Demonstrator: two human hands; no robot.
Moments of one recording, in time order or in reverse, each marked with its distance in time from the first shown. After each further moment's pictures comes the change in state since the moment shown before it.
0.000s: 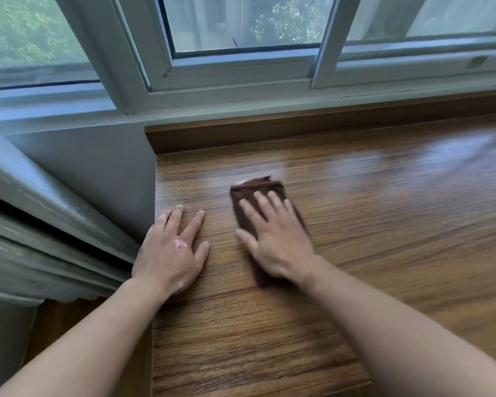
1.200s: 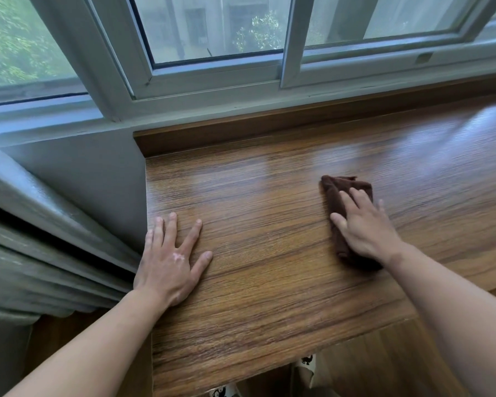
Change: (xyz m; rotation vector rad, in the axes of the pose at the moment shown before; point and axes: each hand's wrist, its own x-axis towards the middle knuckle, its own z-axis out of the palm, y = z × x) left_hand -0.033 0.014 0.025 0.041 0.013 0.058; right_hand -0.094 0.161 -0.026 -0.017 -0.048 0.487
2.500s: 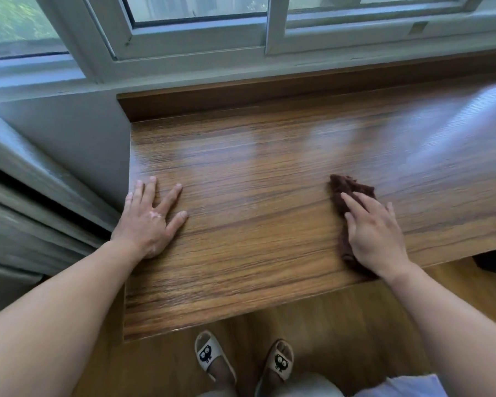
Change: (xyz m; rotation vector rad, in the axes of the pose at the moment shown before) left_hand 0.000 0.006 0.003 -0.061 -0.031 -0.068; right_hand -0.074 0.062 0.029 0.120 0.310 -0.086
